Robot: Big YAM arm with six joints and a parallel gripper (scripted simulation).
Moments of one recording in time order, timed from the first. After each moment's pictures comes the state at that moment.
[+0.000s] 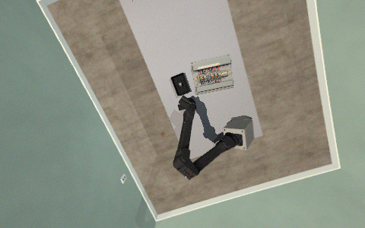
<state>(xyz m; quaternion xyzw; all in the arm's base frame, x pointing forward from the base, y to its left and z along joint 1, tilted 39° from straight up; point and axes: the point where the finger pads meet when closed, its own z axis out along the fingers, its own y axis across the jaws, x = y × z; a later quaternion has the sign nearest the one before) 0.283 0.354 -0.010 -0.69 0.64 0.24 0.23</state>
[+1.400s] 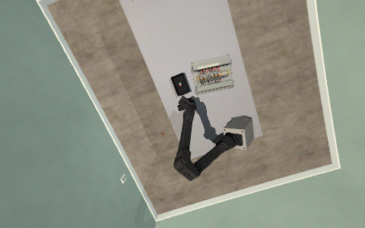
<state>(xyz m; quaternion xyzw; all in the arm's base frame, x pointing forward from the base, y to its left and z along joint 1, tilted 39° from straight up) 0.281 0.352 -0.003 -0.69 0.64 0.24 0.23</state>
